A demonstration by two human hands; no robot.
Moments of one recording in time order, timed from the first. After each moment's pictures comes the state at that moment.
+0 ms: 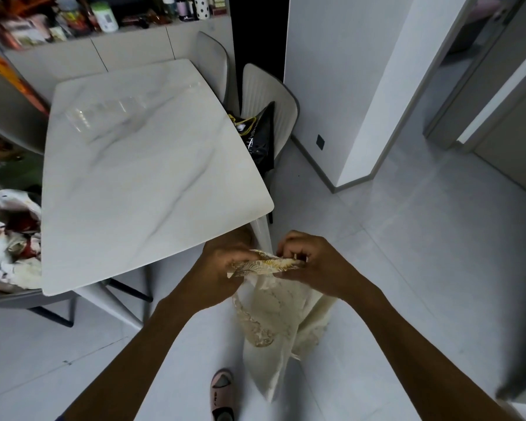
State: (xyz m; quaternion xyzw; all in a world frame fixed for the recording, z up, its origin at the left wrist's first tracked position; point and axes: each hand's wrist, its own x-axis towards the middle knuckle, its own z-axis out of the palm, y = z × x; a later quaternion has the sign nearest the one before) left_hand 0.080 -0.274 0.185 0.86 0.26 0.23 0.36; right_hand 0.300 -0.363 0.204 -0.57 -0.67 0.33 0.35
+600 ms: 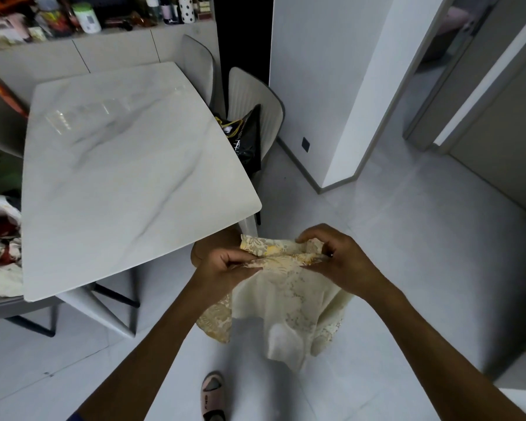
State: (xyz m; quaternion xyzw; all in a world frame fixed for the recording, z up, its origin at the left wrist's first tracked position) left_hand 0.097 -0.295 0.174 0.68 0.32 0.26 0.61; right_hand 0.335 -0.407 0.211 -0.66 -0.61 0.26 0.35
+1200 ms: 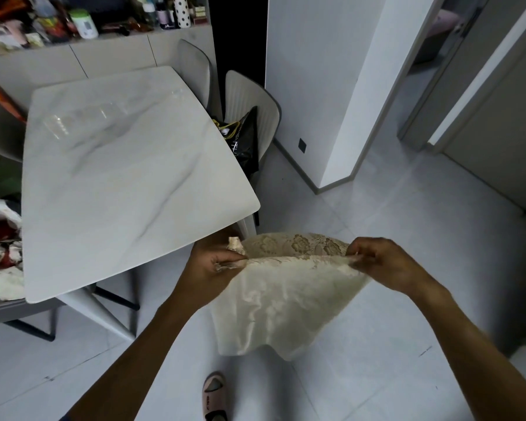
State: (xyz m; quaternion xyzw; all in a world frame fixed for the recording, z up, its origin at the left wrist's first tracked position) left_hand 0.078 -0.295 0.175 0.76 0.31 0.31 0.47; right_hand 0.390 -0.451 0.221 -0.77 -0.53 0.28 0.23
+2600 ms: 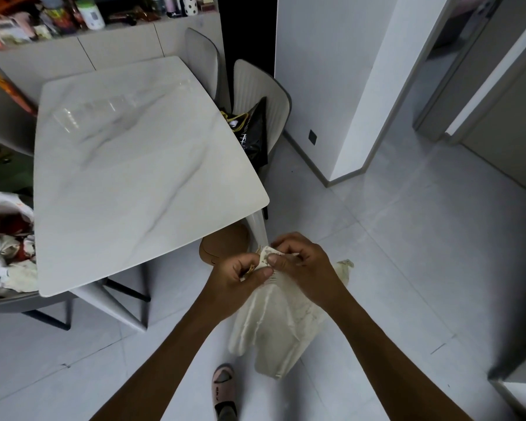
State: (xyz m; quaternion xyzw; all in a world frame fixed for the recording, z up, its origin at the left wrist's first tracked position) left_hand 0.094 -0.320 0.178 0.70 0.31 0.29 0.58; right_hand 0.262 -0.386 0.184 -0.61 -0.48 0.37 0.50
